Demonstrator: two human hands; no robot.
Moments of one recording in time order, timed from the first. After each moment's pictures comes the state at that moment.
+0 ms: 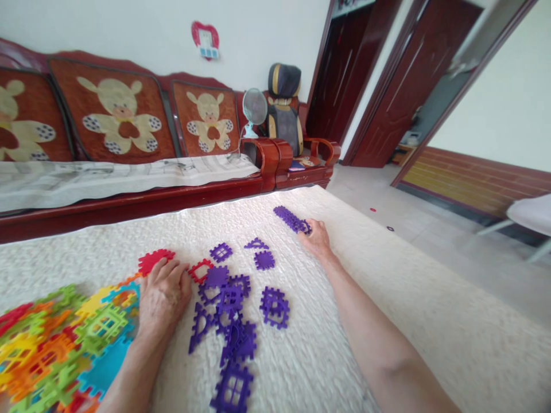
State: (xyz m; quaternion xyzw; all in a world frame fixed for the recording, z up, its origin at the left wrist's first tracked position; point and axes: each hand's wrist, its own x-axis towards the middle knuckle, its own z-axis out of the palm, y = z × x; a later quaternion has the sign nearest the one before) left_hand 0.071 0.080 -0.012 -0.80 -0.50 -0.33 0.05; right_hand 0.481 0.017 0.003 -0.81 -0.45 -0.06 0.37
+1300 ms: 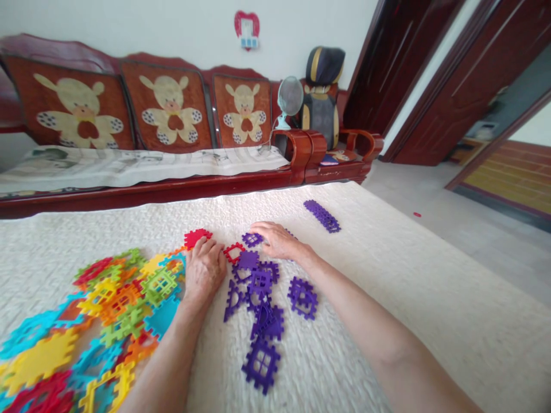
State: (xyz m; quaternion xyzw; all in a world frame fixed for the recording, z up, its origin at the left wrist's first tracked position) left_hand 0.075 0.077 -0.007 -0.80 -0.50 -0.32 0.07; right_hand 0.320 0.082 0.023 -0.47 -0.85 0.05 0.23
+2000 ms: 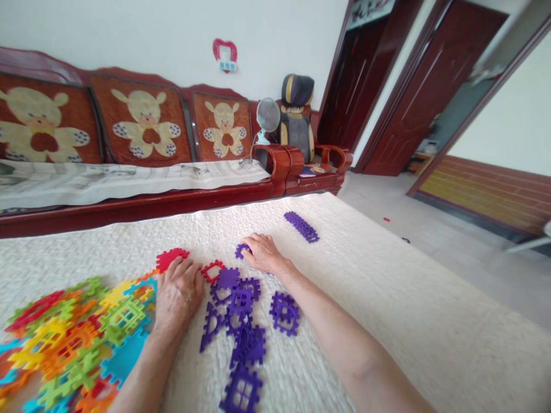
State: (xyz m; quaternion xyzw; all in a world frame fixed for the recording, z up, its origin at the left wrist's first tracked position) left_hand 0.071 0.081 -0.015 -0.80 -0.49 -0.32 0.10; right_hand 0.318 0.067 0.032 -0.65 -0.75 0.02 0.15
